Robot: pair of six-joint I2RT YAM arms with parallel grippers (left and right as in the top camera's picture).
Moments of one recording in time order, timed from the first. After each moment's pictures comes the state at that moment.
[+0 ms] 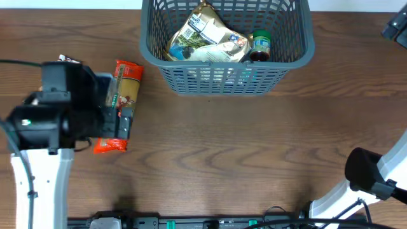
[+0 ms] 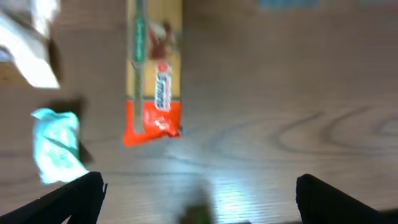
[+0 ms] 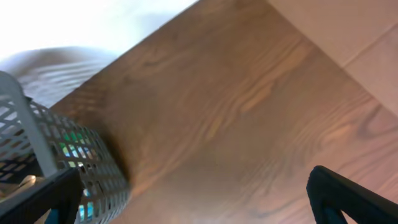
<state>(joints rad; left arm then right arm) 0.01 1.24 1.51 -1.43 0.12 0.12 -0.34 1.91 2.73 -1.69 0.11 0.34</state>
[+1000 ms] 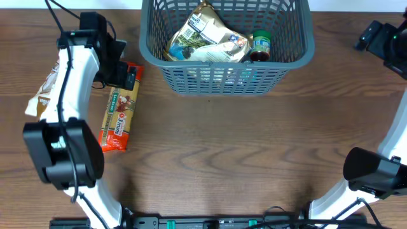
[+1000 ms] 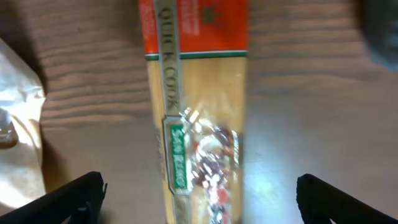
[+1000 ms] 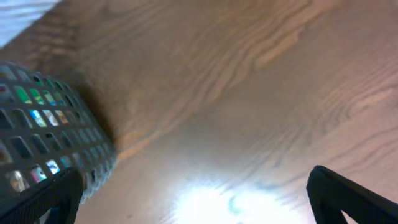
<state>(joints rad) 0.06 1.98 1.69 -1.12 0.02 0.25 -0.30 1.91 2.36 -1.57 0.07 0.32</state>
